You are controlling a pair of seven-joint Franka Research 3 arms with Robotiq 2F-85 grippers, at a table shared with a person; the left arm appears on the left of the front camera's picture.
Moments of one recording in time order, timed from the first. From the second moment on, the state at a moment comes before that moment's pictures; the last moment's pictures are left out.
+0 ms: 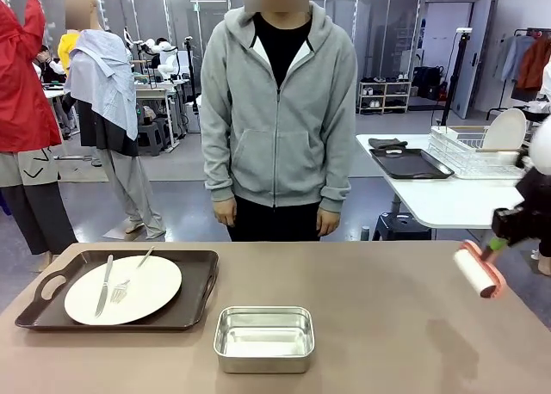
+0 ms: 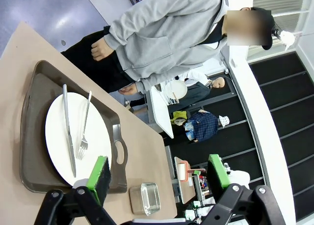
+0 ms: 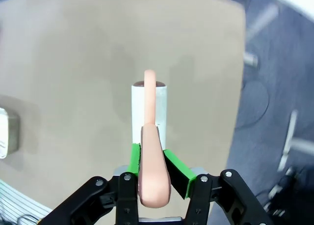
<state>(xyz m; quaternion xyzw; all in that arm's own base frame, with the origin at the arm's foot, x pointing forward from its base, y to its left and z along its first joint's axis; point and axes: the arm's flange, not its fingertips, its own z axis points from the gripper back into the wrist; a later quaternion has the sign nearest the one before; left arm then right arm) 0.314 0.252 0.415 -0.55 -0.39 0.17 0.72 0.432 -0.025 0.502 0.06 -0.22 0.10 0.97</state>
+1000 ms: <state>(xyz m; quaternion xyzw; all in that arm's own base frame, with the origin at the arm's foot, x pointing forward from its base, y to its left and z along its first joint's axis) 0.313 0.253 0.415 -0.55 -0.39 0.17 0.72 0.332 0.392 0.495 -0.04 -0.12 0.73 0.68</state>
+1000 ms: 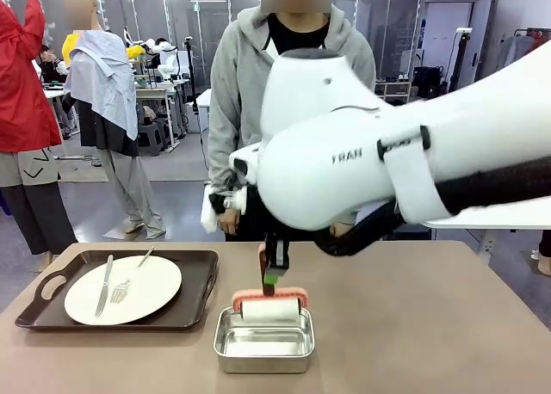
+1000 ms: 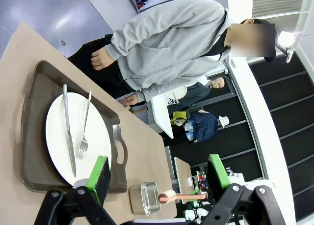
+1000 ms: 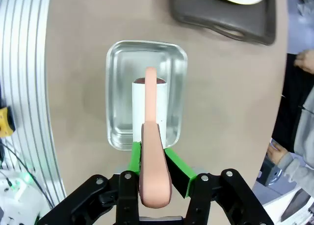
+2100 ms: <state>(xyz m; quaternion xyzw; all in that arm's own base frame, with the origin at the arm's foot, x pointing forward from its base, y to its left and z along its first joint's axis) 0.313 0.253 0.415 -0.55 -0.39 0.17 0.72 0.369 0.394 0.479 0.00 -0.11 0.71 0.69</state>
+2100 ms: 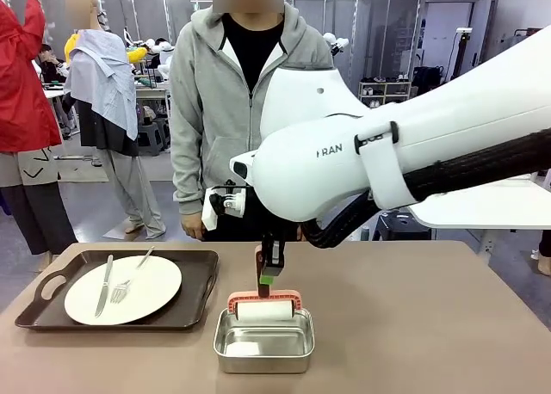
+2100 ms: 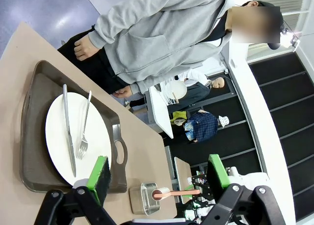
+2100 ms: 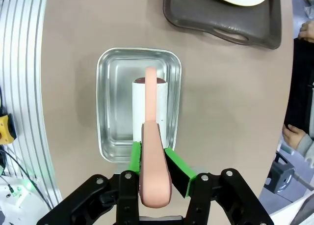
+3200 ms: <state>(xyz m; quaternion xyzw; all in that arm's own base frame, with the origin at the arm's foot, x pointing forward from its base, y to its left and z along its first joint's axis) 0.314 0.253 0.415 -0.55 -0.39 0.17 0.72 0.432 0.412 0.393 0.02 -0.07 0.71 0.70</state>
